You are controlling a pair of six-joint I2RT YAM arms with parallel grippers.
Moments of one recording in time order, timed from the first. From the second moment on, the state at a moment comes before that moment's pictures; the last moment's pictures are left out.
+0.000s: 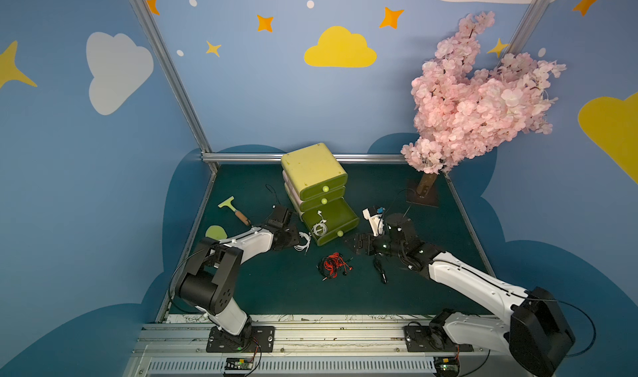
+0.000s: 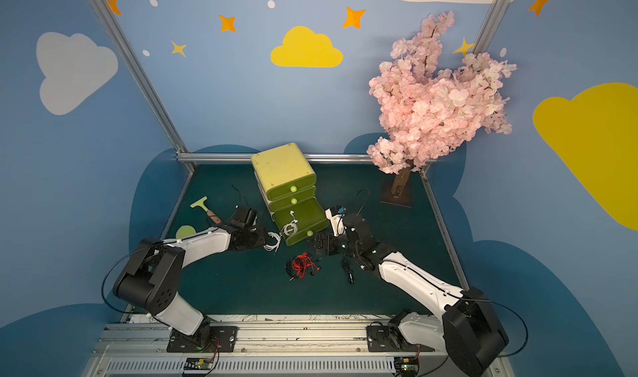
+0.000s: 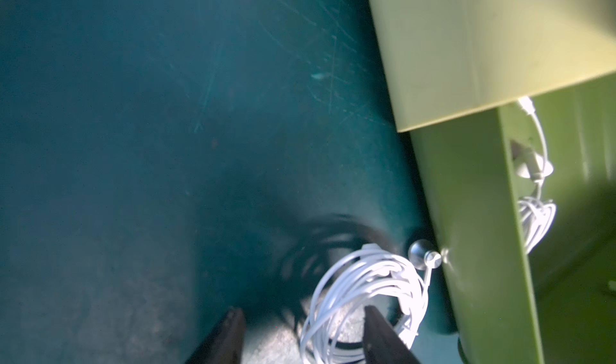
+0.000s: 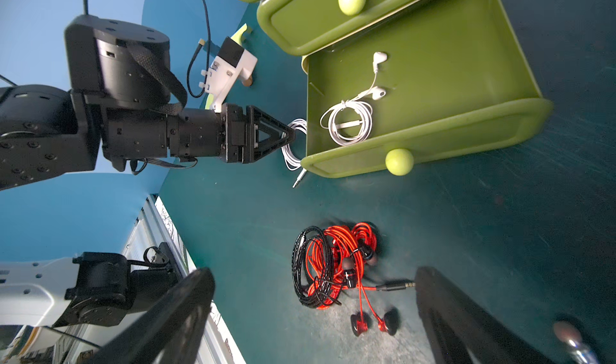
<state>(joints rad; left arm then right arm) -0.35 1.63 0.82 -0.26 0.05 -0.56 0.67 1.19 0.68 -0.06 -0.34 0.51</state>
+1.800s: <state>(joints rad) -0.38 1.14 0.75 -0.35 0.10 -0.58 0.65 1.09 0.61 -0.06 -0.26 0.52</state>
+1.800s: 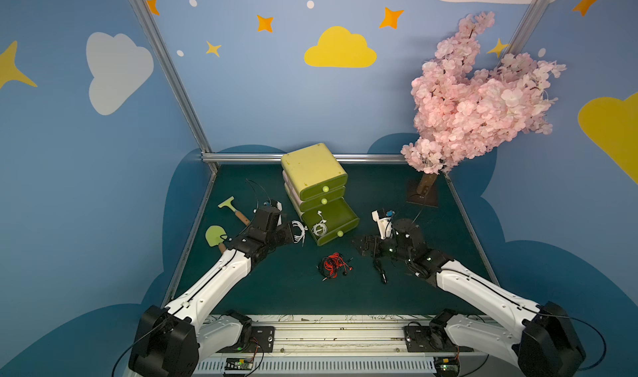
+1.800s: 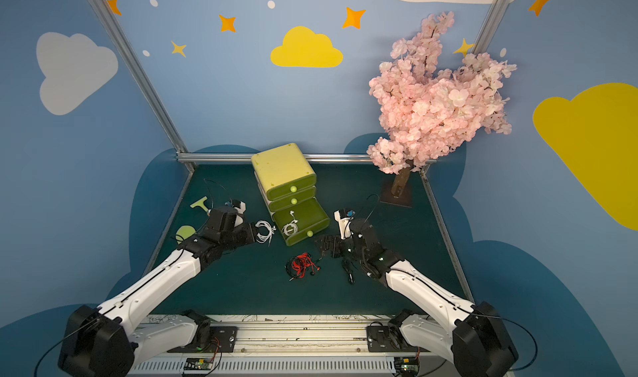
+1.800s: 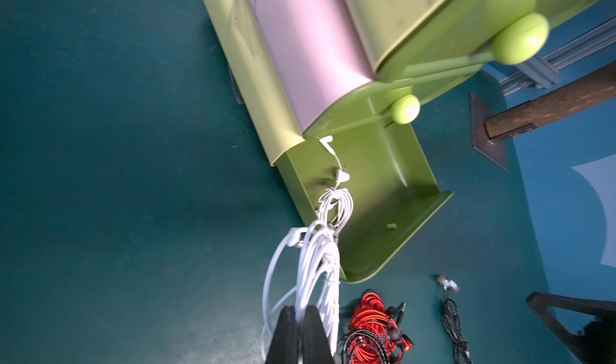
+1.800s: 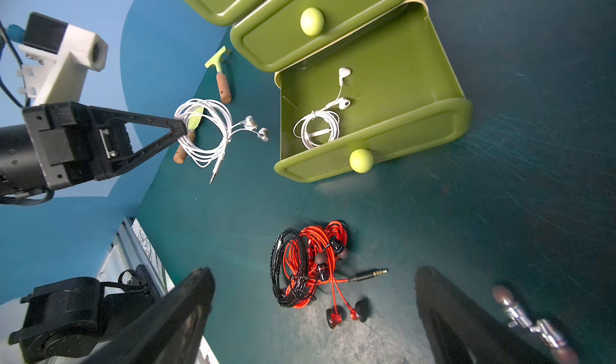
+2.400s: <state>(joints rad) -0.48 1.25 0.91 -0.20 0.10 -0.60 0.64 0.95 0.52 -0.06 -0.14 0.54</state>
